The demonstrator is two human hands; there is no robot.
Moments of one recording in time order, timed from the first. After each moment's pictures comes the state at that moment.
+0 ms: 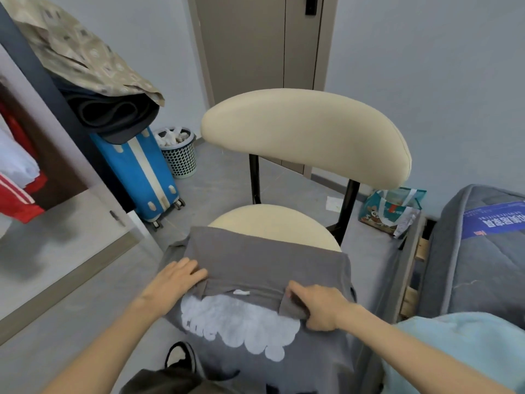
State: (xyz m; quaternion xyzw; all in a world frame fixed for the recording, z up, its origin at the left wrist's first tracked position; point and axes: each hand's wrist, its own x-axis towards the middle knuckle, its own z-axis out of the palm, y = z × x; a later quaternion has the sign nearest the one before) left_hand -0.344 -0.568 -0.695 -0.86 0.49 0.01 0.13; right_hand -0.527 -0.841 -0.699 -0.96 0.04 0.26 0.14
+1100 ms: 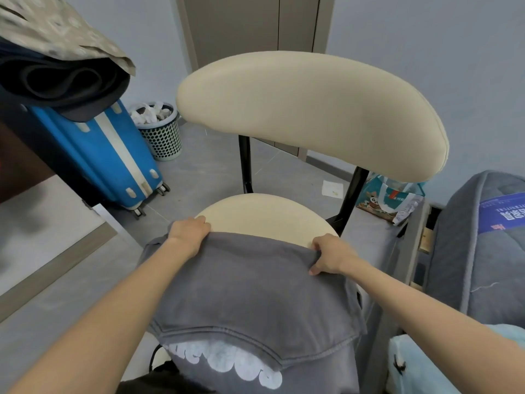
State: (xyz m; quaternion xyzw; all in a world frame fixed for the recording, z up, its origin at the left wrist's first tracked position) left_hand -0.262 -0.682 -0.697 -0.89 0.36 0.14 0.24; right_hand -0.449 -0.921 -0.717 -0.92 0.26 0.21 0.21
